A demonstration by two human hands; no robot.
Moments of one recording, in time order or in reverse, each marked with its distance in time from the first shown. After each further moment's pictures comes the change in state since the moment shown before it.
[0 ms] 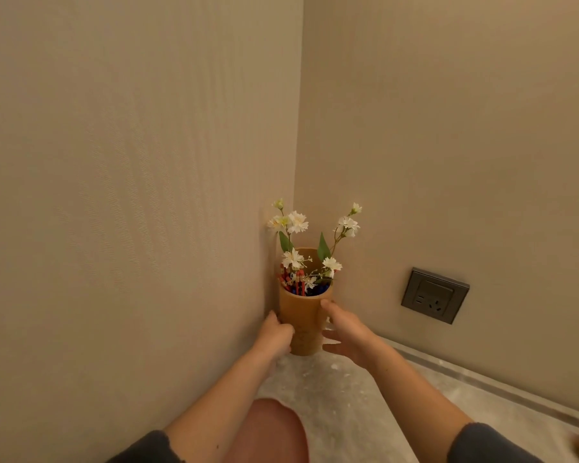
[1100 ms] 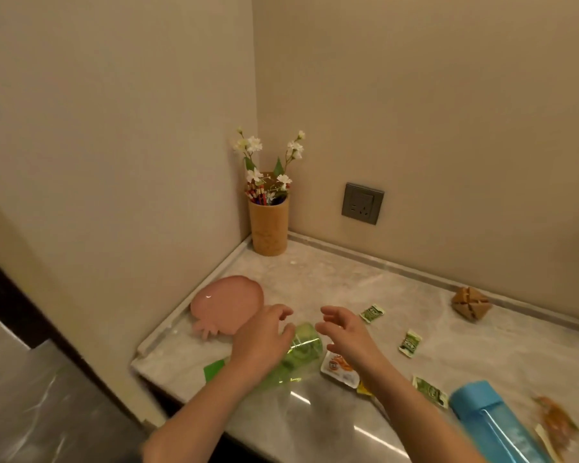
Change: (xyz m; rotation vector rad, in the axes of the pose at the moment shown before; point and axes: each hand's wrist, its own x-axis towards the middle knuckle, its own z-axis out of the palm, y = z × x) left_hand -0.222 -0.128 0.050 0.840 0.104 0.461; right_hand -0.230 0.161 -0.065 -0.150 0.112 -0.199
